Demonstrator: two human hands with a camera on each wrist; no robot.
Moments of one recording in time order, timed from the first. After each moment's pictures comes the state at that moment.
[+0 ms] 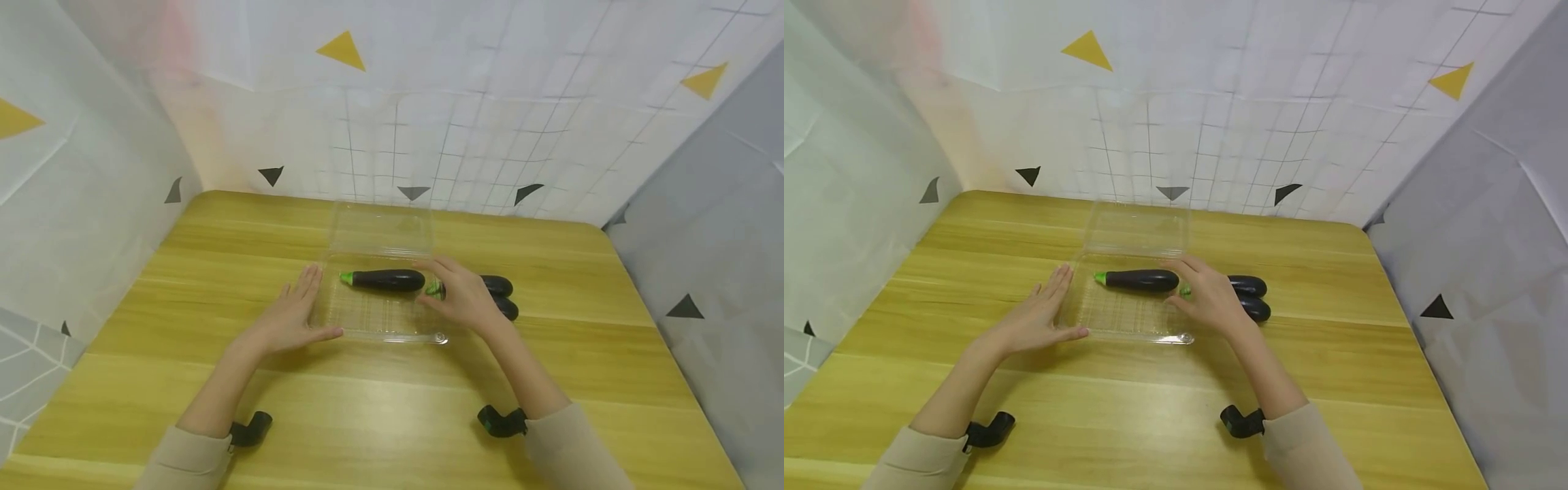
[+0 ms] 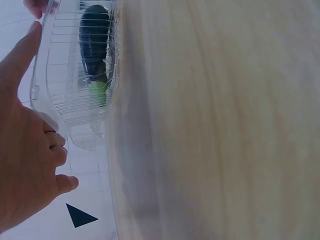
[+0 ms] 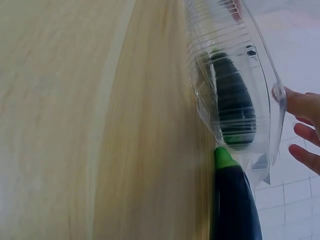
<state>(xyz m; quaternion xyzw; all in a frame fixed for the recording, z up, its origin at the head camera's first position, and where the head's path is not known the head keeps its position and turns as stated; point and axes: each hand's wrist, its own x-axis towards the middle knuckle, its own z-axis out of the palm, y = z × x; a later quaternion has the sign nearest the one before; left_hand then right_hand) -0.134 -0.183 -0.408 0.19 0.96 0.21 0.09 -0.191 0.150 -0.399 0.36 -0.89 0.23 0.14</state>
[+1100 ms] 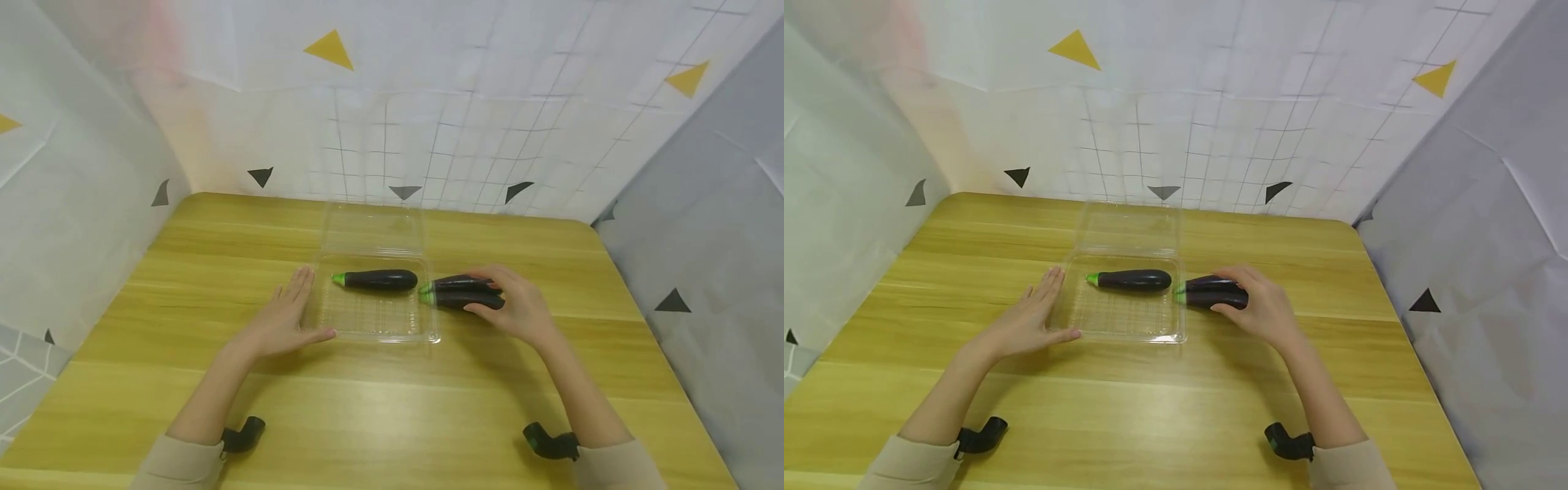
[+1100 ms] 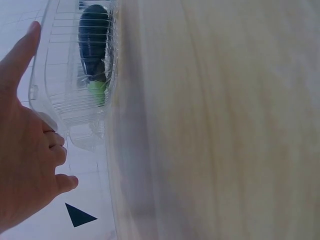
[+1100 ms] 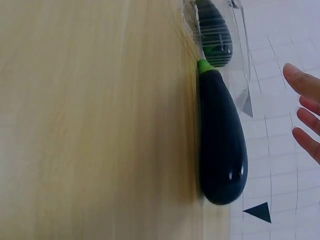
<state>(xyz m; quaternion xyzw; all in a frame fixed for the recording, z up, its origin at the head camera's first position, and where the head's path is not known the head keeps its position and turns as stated) -0.133 -0.182 -0.412 0.19 0.95 0.21 0.09 -0.166 0.237 -0.392 0.33 -0.89 0.27 0.19</state>
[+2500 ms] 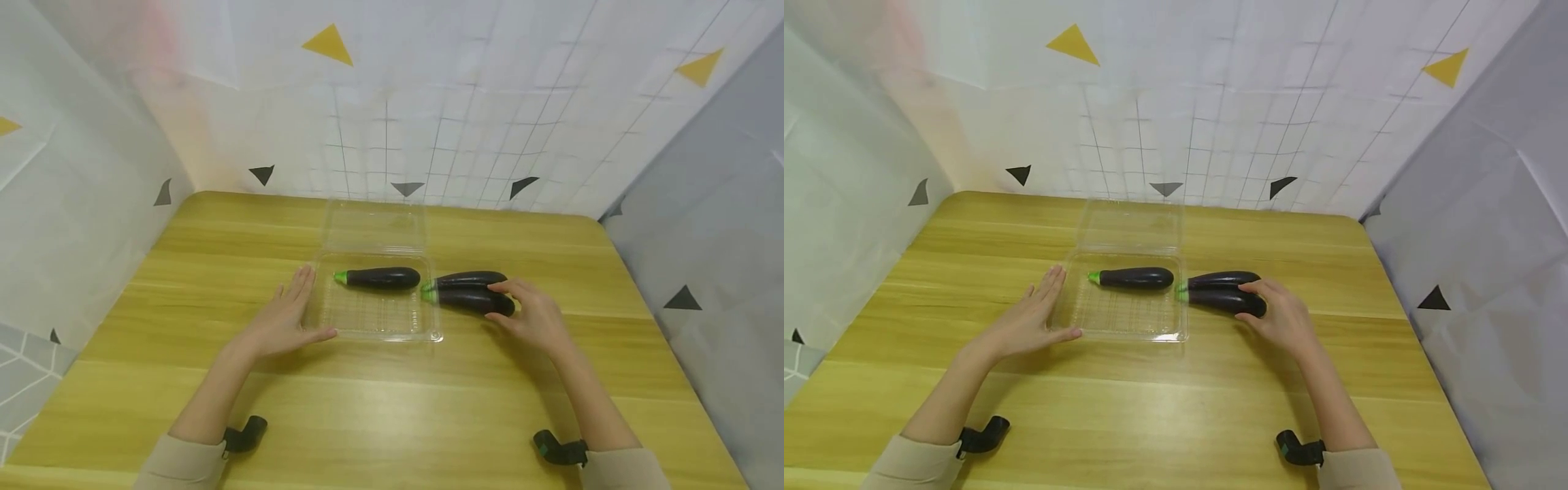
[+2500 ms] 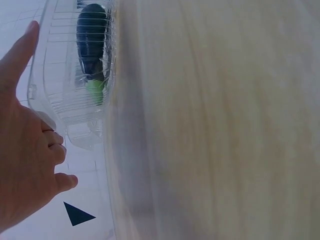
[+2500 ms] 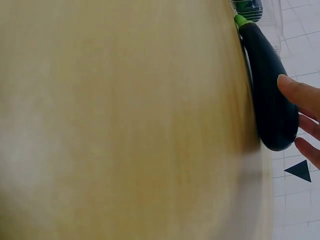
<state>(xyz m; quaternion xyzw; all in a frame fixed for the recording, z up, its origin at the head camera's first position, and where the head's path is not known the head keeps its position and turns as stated) -0.135 -0.182 -0.415 0.19 0.96 0.21 0.09 -0.170 0.275 -0.439 0.25 -0.92 0.23 0.17</state>
